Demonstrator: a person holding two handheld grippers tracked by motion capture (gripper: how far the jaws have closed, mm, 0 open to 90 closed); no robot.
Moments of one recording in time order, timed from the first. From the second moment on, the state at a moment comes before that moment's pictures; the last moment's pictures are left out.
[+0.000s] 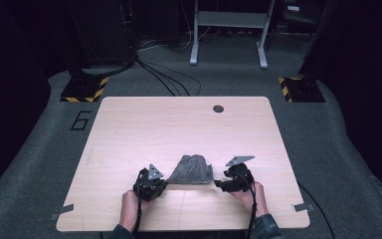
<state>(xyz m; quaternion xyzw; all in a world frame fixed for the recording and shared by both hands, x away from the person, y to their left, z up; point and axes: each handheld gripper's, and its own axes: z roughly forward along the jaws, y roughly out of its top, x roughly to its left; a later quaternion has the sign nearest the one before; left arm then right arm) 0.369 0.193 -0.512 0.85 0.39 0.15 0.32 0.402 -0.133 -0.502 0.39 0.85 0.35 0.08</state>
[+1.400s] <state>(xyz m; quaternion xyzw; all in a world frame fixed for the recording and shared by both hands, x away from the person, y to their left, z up) 0.383 0.215 -0.510 0.85 0.40 0.14 0.30 0.461 -0.084 -0.500 0.39 0.85 0.34 0.03</state>
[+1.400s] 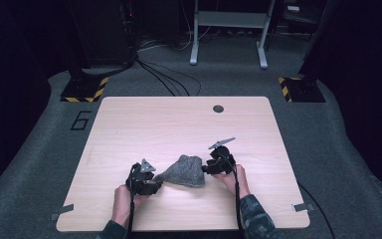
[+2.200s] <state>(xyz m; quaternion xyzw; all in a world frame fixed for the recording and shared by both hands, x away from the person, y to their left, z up) 0.381 0.223 -0.506 0.84 0.40 0.15 0.34 0.446 -0.113 -0.485 0.41 0.84 0.35 0.09</state>
